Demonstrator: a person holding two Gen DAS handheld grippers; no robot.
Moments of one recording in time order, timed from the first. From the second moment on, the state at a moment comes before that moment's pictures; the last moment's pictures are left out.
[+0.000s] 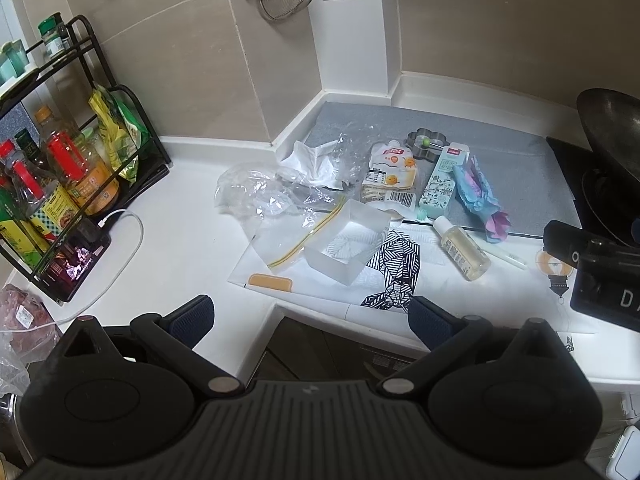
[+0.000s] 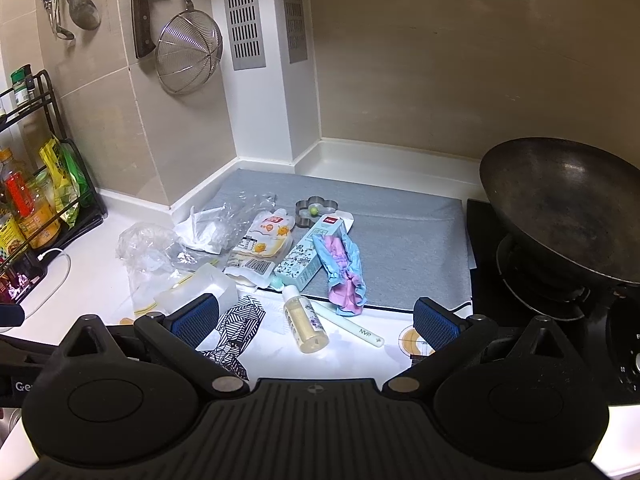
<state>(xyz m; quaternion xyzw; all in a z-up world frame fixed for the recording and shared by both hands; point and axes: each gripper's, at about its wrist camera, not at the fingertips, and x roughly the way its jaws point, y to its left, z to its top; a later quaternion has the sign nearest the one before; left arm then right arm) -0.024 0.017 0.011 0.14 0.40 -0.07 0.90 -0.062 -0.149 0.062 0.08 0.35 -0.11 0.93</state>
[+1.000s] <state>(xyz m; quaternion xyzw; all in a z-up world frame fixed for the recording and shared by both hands) -0.004 0.029 -0.015 0.13 0.44 -0.06 0.89 -0.056 -0.162 0.041 0.10 0.37 -0.12 0.91</state>
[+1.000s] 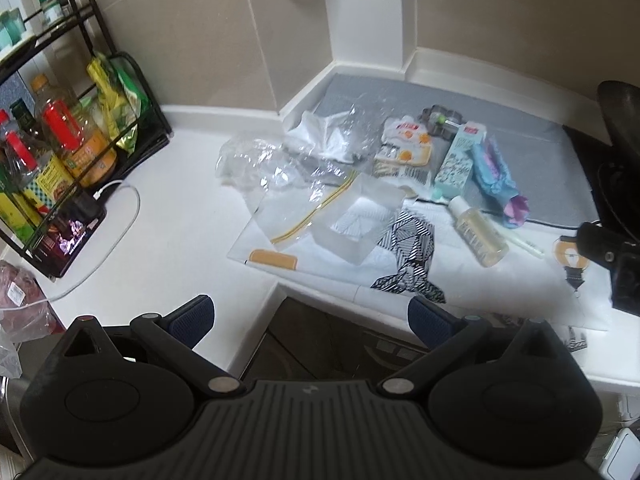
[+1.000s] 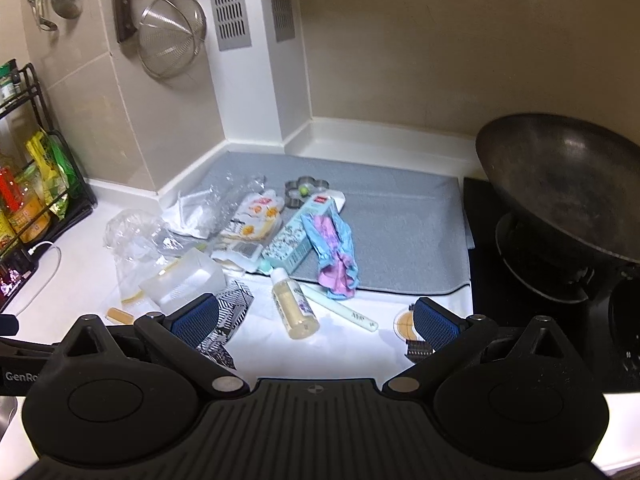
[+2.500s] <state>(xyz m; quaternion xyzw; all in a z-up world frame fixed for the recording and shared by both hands) 0.168 -0.034 -0.122 0.21 0.48 -0.20 0.83 0.063 -0.177 -0.106 0.08 0.47 0.01 0.88</state>
